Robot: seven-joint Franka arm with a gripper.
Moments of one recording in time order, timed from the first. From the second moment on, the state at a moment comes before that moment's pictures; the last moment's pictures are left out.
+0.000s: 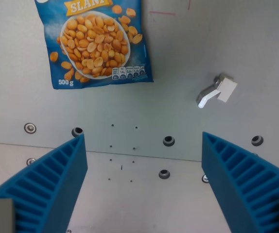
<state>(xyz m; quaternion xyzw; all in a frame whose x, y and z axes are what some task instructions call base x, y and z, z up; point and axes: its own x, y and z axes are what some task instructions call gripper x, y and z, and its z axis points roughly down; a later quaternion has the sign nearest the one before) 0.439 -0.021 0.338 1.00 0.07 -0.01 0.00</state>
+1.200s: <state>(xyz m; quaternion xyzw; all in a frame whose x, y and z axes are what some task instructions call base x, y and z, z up) 0.431 -0.021 0.334 1.00 0.07 -0.04 0.00</state>
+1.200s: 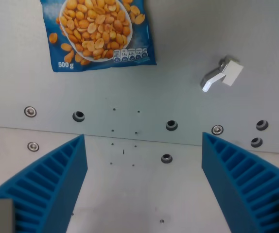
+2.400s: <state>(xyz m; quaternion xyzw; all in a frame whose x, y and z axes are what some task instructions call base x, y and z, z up) 0.431 -0.022 0.334 0.99 0.07 -0.13 -0.01</state>
